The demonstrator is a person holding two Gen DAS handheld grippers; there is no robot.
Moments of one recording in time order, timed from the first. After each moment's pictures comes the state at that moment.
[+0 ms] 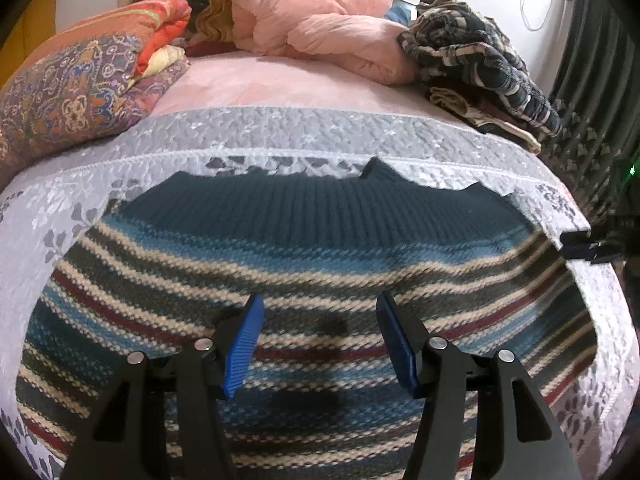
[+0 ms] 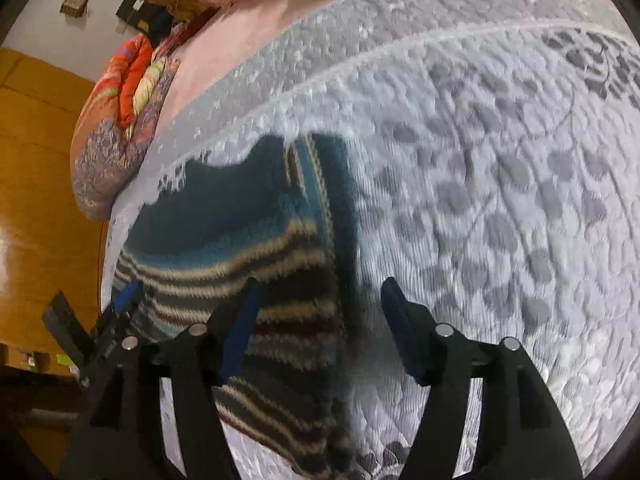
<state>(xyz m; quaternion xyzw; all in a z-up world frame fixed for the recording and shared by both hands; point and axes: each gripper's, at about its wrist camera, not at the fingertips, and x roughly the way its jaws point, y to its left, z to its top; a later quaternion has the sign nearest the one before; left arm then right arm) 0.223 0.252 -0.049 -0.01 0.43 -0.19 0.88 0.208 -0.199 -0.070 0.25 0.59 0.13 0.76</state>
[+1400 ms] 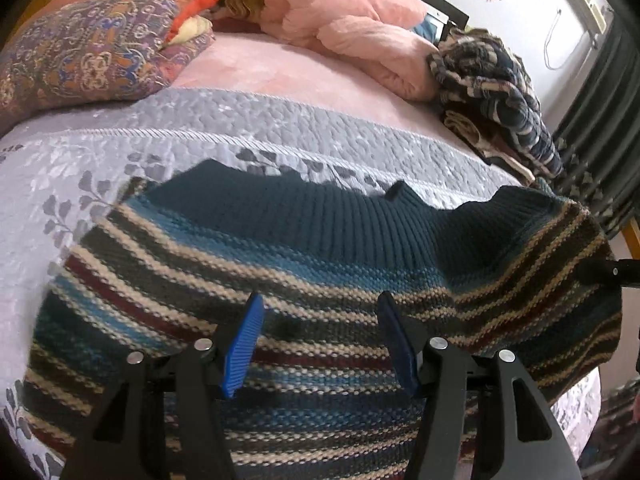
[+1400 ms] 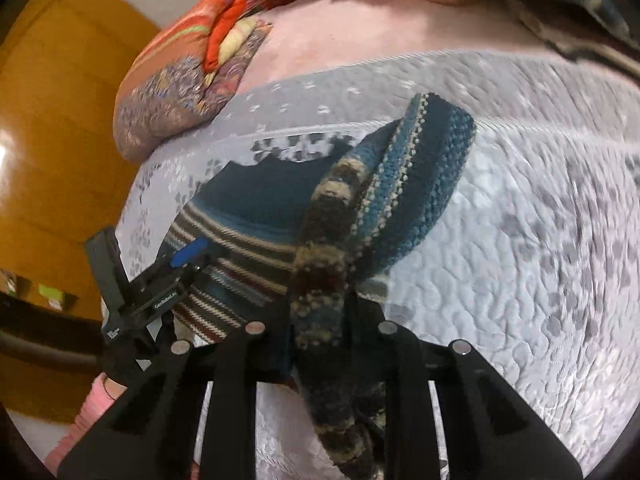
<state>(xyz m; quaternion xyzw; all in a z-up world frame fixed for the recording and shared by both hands) 0.243 0.312 -0.042 -0.10 0.45 -0.18 0.87 0.206 -0.056 0.032 0.13 0.57 0.21 0.79</state>
